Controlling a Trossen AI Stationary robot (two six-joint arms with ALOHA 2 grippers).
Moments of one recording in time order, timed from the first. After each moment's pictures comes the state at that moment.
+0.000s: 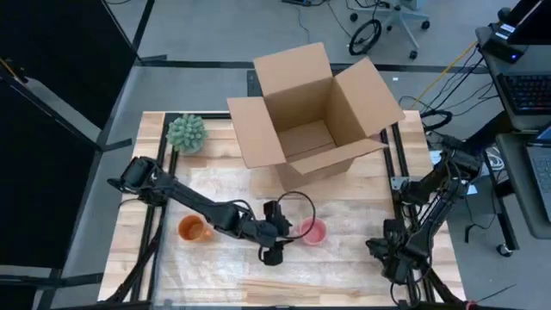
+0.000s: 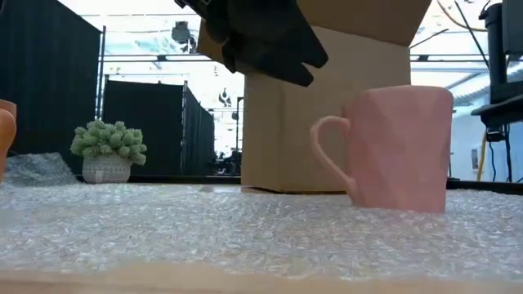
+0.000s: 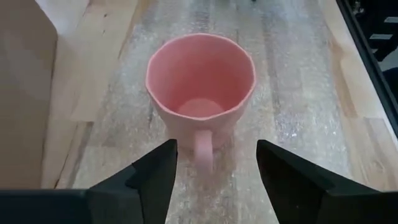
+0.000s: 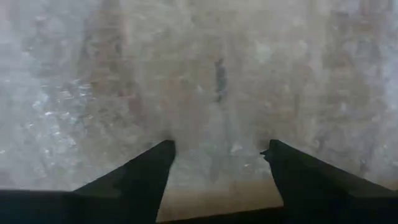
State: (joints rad) left arm -0.39 1.85 1.27 -0.14 -0.33 -0.28; right arm 1.10 1.54 0.73 -0.79 -0.04 1.21
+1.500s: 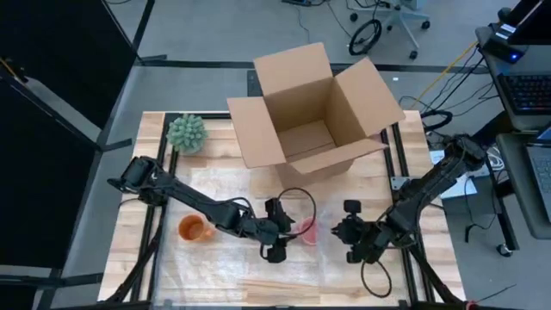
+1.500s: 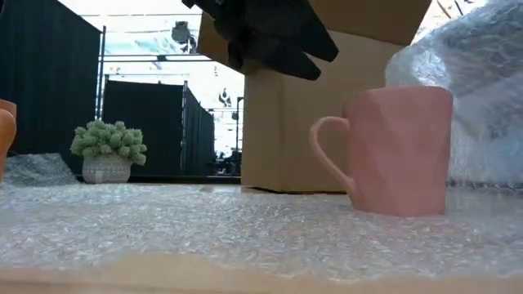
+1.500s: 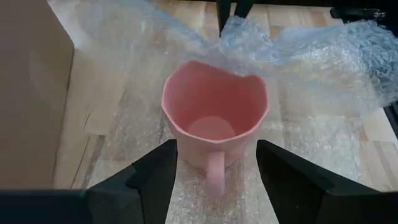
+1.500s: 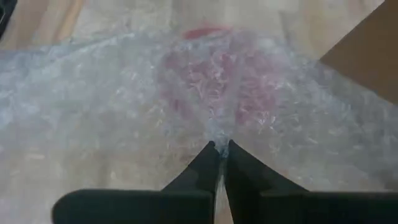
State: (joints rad) left arm -0.38 1.85 1.26 -0.08 -0.35 -0.28; right arm 0.73 1.34 0.79 -0.46 0.58 0.53
